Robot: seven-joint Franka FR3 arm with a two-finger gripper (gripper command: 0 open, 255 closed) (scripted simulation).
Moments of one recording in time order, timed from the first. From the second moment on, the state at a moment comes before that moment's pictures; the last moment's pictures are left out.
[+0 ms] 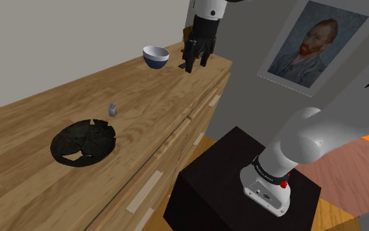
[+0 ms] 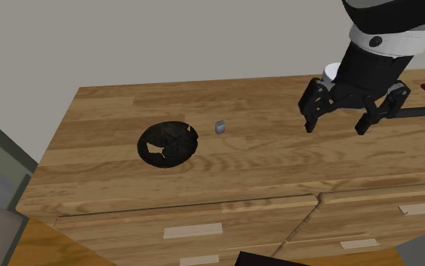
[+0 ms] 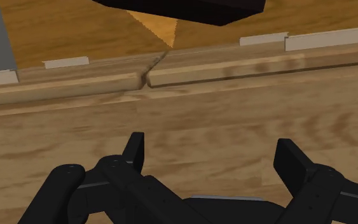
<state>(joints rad) 0.06 -0.43 0.21 -2.20 0.09 1.73 0.11</state>
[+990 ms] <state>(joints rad) 0.13 0.11 0.39 -1.86 -0.06 1.87 0.40</state>
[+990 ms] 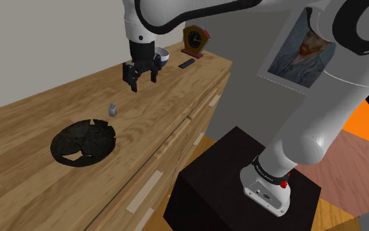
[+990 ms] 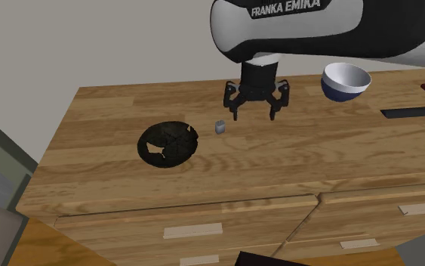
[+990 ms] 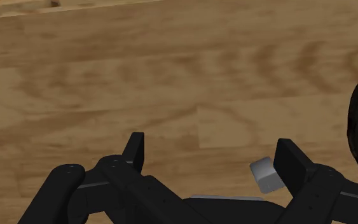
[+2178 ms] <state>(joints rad) 0.29 0.57 0.39 -1.49 -0.24 1.88 0.55</state>
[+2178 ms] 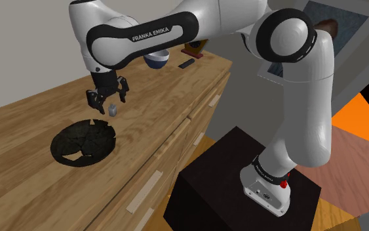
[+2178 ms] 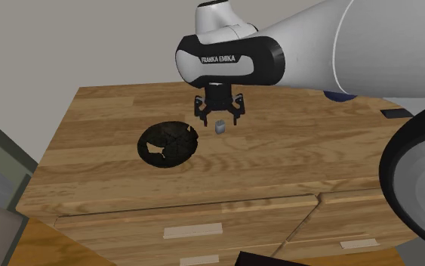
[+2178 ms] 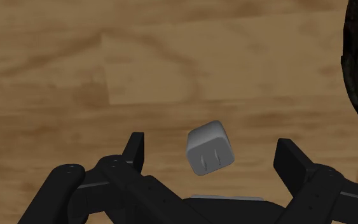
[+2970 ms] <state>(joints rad) 0.29 0.57 0.39 -1.49 -0.24 1.89 0.56</state>
